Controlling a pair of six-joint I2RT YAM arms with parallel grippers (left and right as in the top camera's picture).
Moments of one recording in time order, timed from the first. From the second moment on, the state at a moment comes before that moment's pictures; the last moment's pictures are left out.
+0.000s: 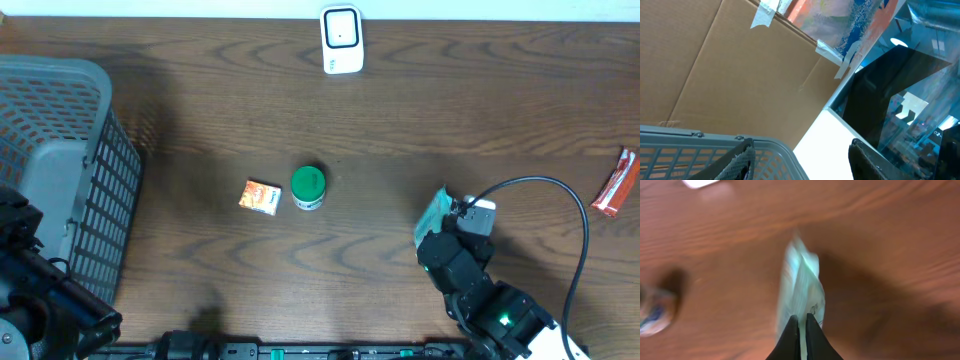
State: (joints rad) left arm -0.05 0.62 1.20 -0.30 -0.98 -0.36; right arm 0.75 0.75 0.48 -0.56 0.67 0.74
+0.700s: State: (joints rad) left arm -0.05 0.62 1.20 -0.30 -0.98 -0.36; right arm 0.75 1.04 0.63 -0.64 0.54 0.45
